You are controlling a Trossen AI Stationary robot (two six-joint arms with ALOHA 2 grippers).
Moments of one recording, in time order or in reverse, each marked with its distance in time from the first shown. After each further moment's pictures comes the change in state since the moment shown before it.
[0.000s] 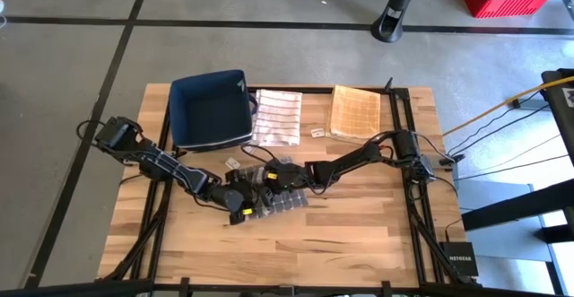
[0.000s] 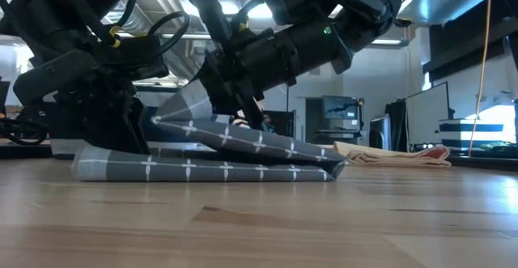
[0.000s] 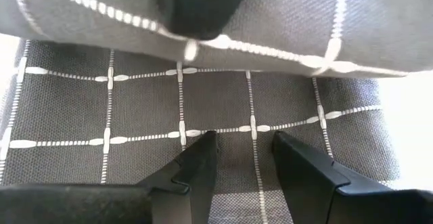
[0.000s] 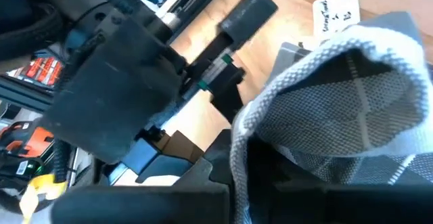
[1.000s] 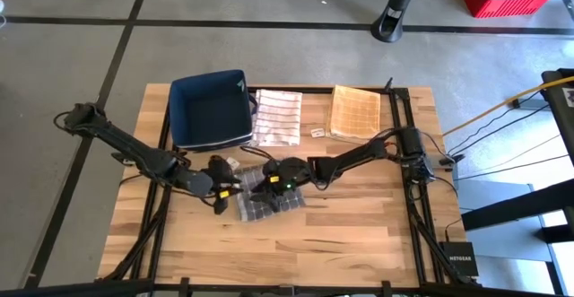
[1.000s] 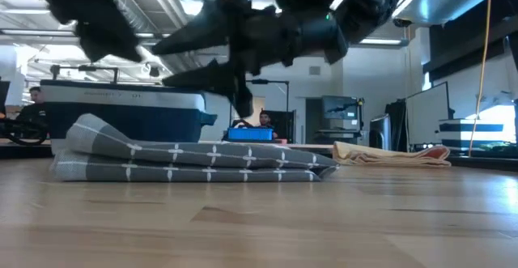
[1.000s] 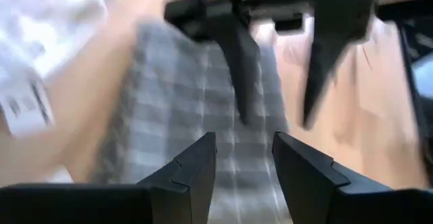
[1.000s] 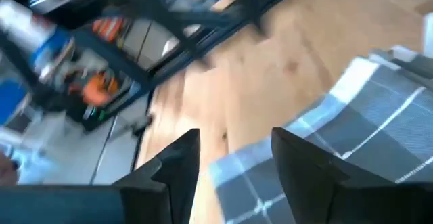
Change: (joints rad) left arm -0.058 -0.540 0.033 -0.294 -0.087 -0.156; right arm -0.015 -0.040 0.000 0.061 -0.231 -0.161
